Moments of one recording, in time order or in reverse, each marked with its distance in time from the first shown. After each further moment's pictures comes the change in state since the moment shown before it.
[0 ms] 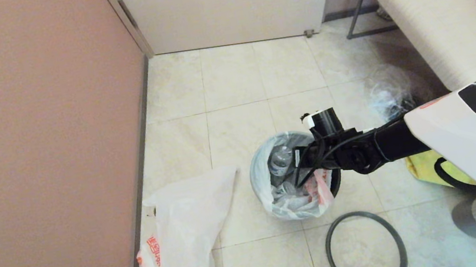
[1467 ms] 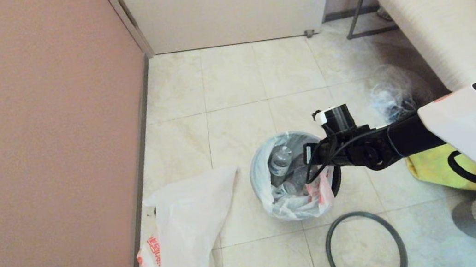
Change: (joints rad) left arm -0.009 0.189 -0.198 0.010 -0.095 0.109; right arm -0.051 -0.035 0.057 -0.022 0.000 -0.016
